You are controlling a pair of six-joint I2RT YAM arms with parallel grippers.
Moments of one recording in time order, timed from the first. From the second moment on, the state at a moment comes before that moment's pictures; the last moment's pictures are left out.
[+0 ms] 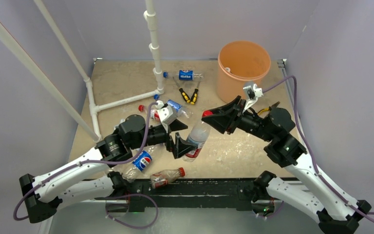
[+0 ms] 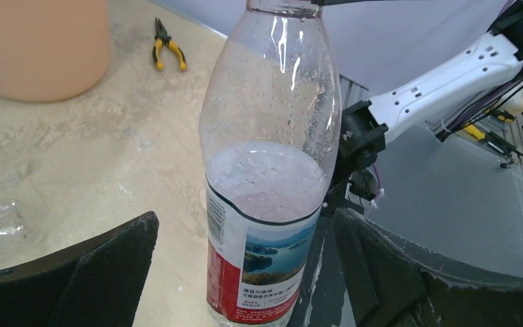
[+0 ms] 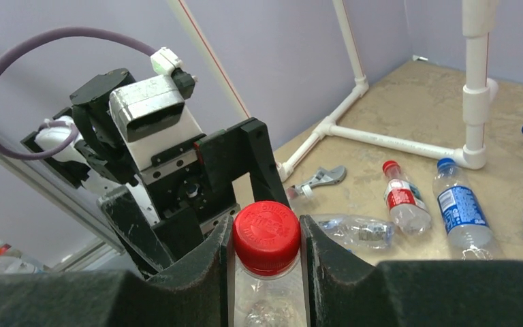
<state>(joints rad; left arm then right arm) -0.97 0.88 0.83 -0.10 0.29 -0.27 0.70 0.76 0.91 -0.01 -0.41 0.47</state>
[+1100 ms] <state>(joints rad) -0.97 0.61 0.69 0.20 0.08 -0.32 0.70 0.51 0.85 0.21 0.13 0.44</state>
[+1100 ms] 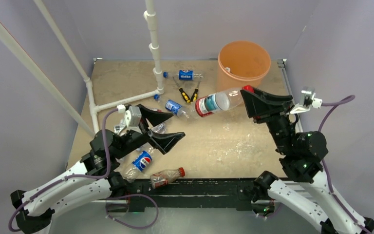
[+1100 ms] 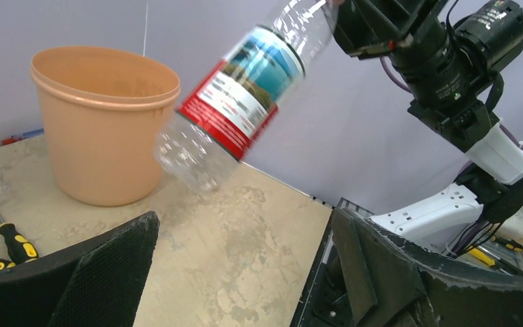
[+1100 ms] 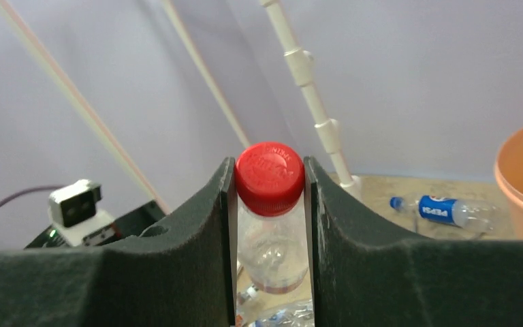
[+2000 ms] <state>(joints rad) -0.97 0.57 0.65 0.22 0.02 -0.34 0.70 0.72 0.99 0.66 0.65 0.09</state>
